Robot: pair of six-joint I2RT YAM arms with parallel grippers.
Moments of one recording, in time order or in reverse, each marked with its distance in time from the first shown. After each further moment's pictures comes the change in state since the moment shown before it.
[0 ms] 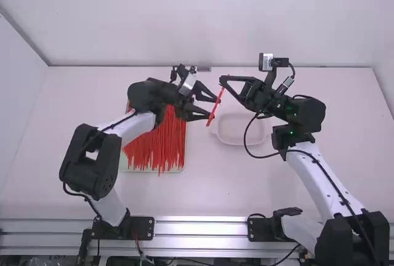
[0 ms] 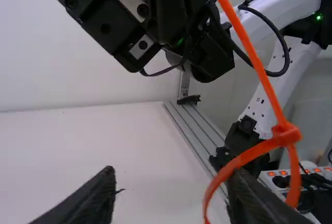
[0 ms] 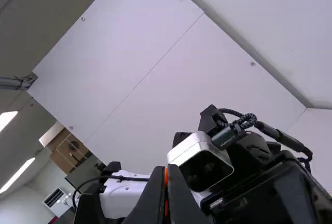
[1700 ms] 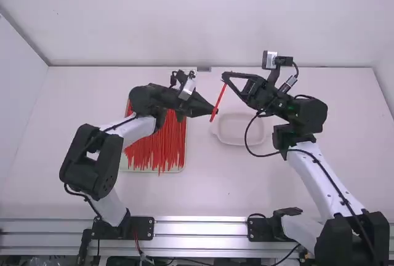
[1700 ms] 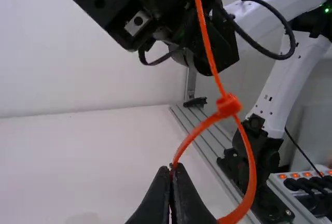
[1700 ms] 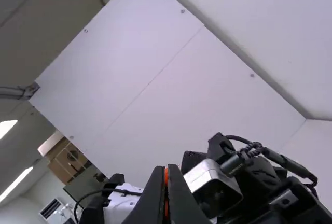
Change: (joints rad) left arm -0.003 0.000 -0.066 0.000 -0.045 0.092; right arm -0.006 0.000 0.006 0.024 0.036 0.026
